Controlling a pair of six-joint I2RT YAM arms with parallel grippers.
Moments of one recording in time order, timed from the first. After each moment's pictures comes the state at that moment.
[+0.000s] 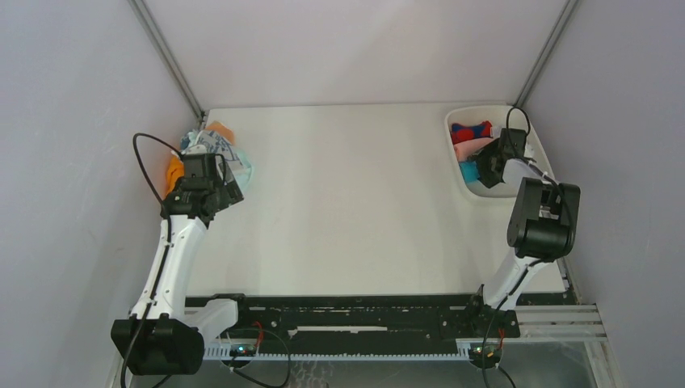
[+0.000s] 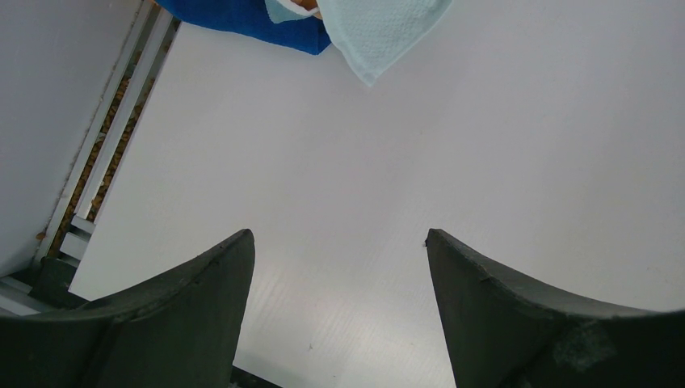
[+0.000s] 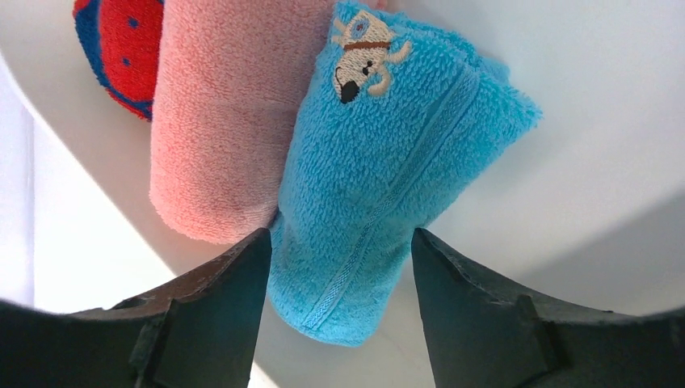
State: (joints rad) left arm 0.02 1.05 1.01 -0.79 -0.31 -0.35; right arm -0.22 1.82 1.14 -0.22 -0.06 0.85
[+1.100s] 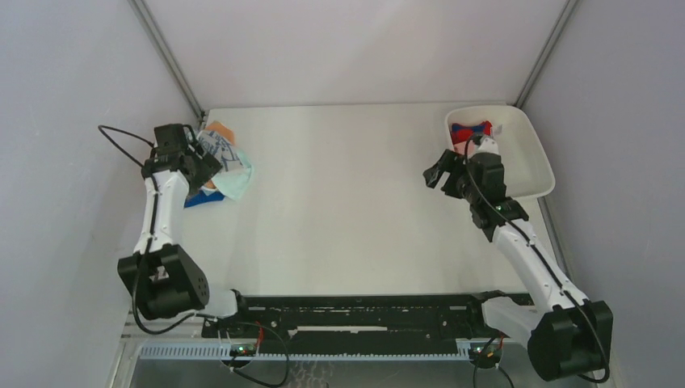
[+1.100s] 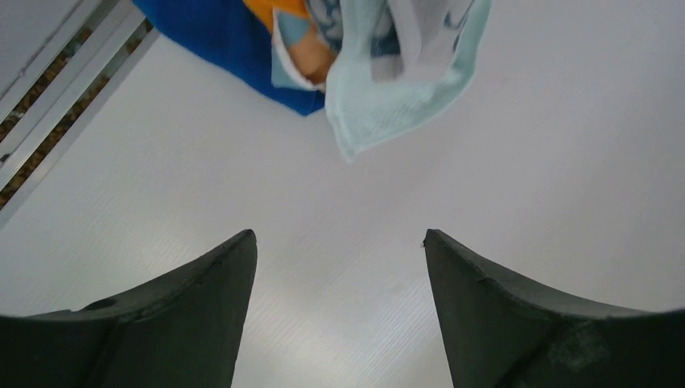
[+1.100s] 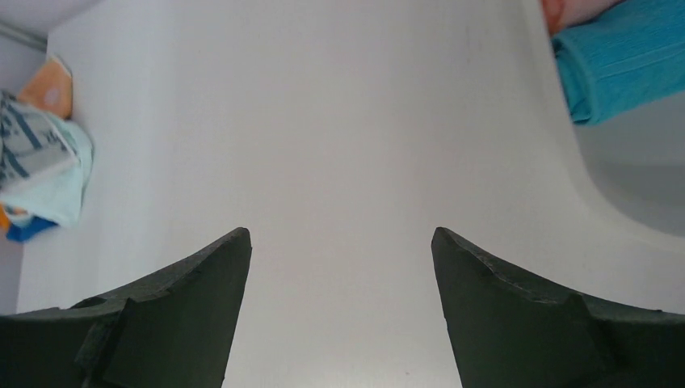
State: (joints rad) left arm 0.26 1.35 1.21 -0.77 -0.12 -0.51; right arm 0.14 1.07 0.81 -0.23 -0.06 0.53
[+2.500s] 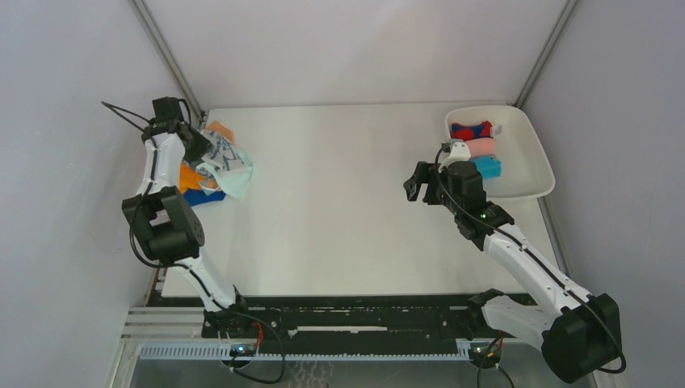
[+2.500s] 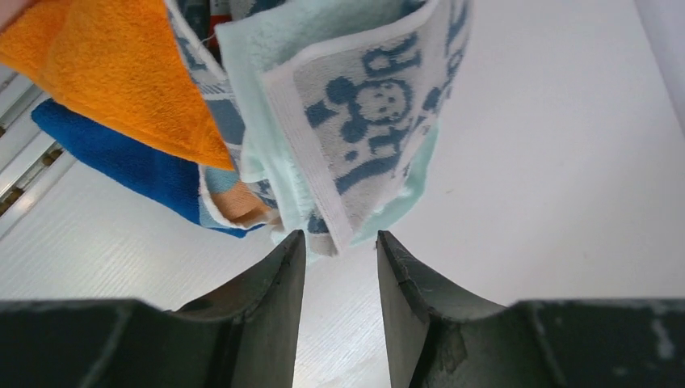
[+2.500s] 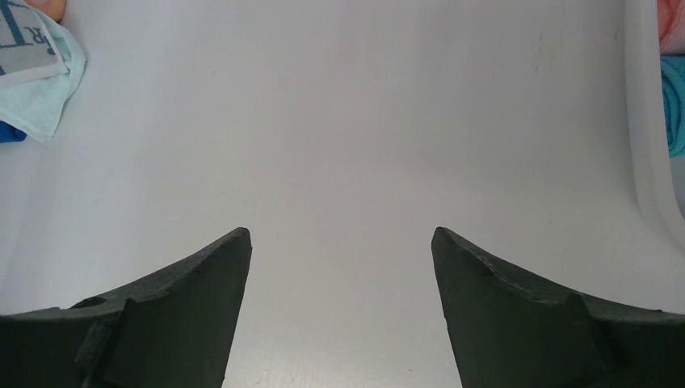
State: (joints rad) left arm 0.30 1.83 1.64 -0.74 -0.06 -0.59; right arm 0.40 1.04 0.75 -0.19 0.04 0.39
